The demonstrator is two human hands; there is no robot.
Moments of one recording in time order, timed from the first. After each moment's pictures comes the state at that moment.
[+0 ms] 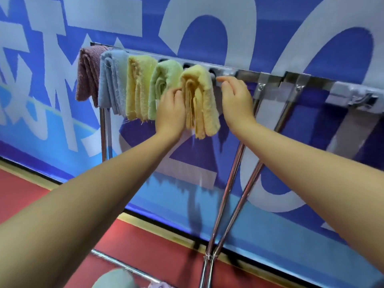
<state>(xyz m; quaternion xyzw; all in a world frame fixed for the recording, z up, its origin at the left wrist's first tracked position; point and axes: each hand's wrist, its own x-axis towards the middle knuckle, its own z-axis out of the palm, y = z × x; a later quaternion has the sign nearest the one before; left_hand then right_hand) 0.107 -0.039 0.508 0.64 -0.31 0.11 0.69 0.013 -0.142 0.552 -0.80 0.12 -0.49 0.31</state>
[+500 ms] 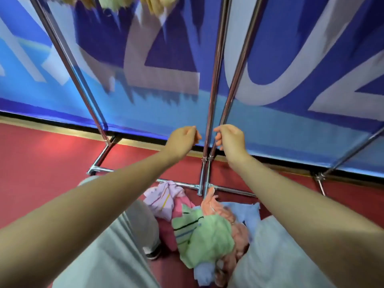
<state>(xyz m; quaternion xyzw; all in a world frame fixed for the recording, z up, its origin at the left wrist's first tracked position) -0.040 -0.027 0.246 0.78 -0.34 -0.25 0.47 -0.144 -0.119 0.251 -0.58 0.43 -0.31 0.62</state>
